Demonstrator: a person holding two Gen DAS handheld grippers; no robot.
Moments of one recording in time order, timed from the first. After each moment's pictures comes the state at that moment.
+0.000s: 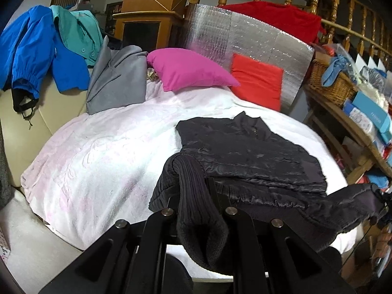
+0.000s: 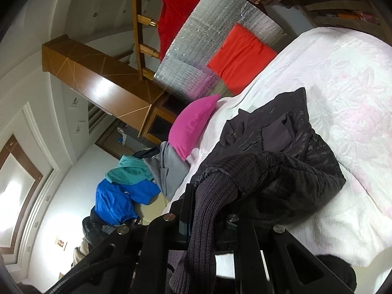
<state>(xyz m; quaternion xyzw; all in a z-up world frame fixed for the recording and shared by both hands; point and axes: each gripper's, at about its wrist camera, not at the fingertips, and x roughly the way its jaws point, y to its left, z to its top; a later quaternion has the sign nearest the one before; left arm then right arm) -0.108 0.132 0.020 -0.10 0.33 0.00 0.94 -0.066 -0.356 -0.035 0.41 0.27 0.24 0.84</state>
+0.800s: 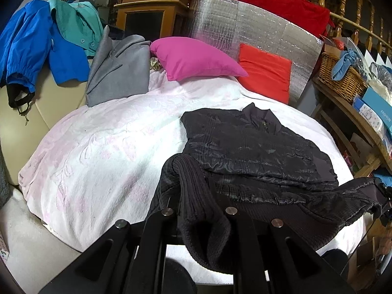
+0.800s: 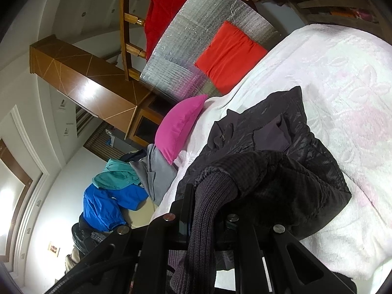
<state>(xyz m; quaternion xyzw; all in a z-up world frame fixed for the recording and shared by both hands) -0.078 0.135 0.007 -0.11 0.35 0.01 0.93 -0.035 -0.345 -0.040 0.41 0.29 0.21 0.84</state>
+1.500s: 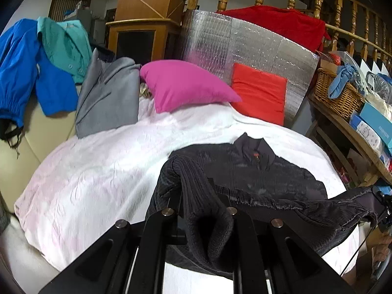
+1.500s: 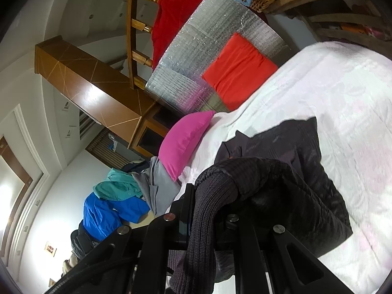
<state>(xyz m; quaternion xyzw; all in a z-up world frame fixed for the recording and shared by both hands) -0.024 0.124 0.054 -0.10 0.30 0.01 0.95 0.010 -0.354 -0.001 0.40 0.25 0.22 0.86</state>
